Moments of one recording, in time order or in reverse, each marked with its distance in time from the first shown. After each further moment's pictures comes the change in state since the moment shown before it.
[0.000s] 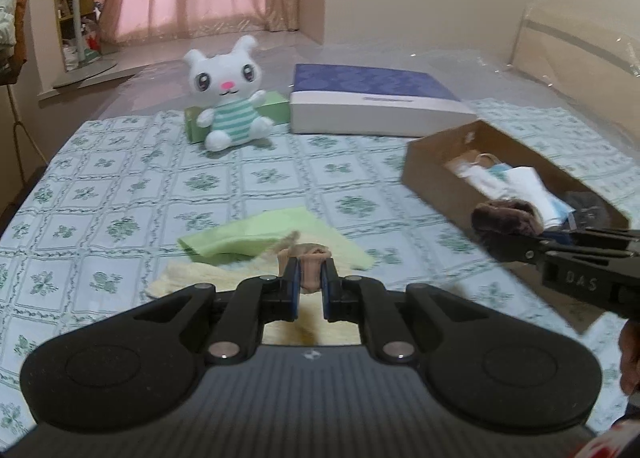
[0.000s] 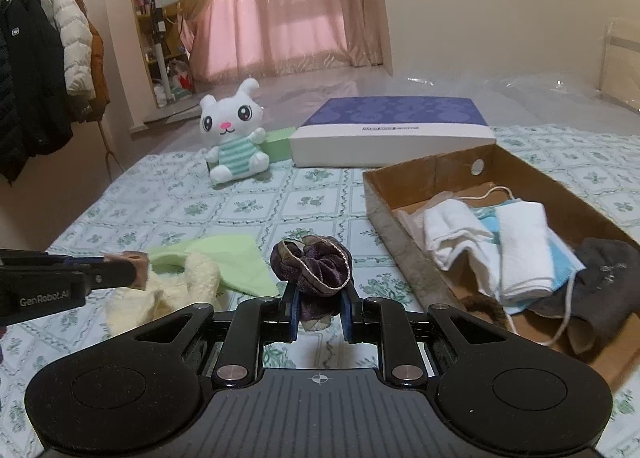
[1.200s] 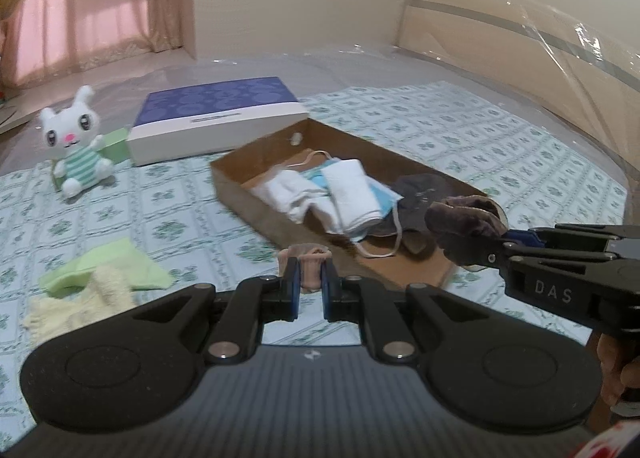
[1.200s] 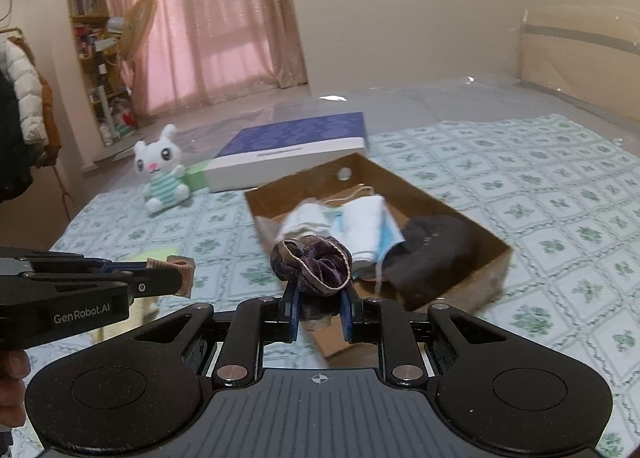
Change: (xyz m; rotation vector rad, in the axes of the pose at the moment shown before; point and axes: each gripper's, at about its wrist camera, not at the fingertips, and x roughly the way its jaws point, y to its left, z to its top) left arm -0.036 -0.165 0.008 0.184 0.003 -0.242; right arm -0.129 -0.094 -0.016 0.122 -0.051 -0.150
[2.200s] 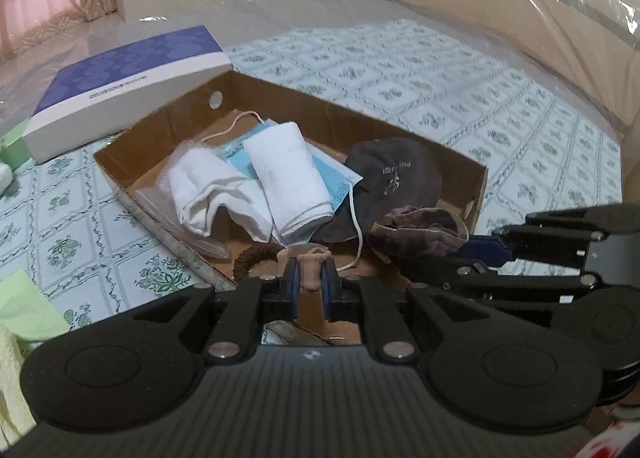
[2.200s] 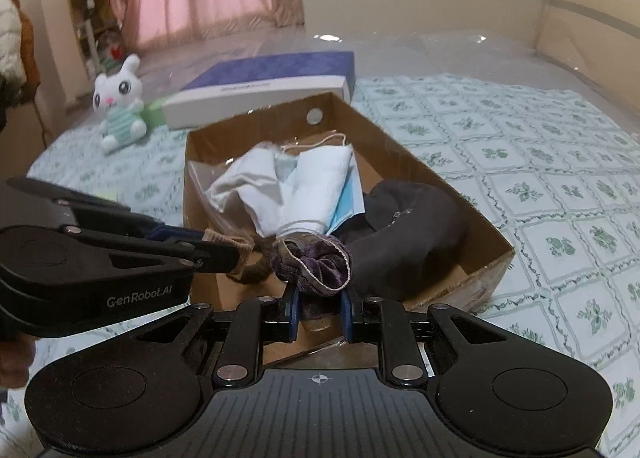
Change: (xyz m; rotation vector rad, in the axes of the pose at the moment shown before) left arm 0.134 -0.037 0.028 0.091 0.174 -0.117; right arm 0.090 -0.052 0.007 -0.106 0.193 -0.016
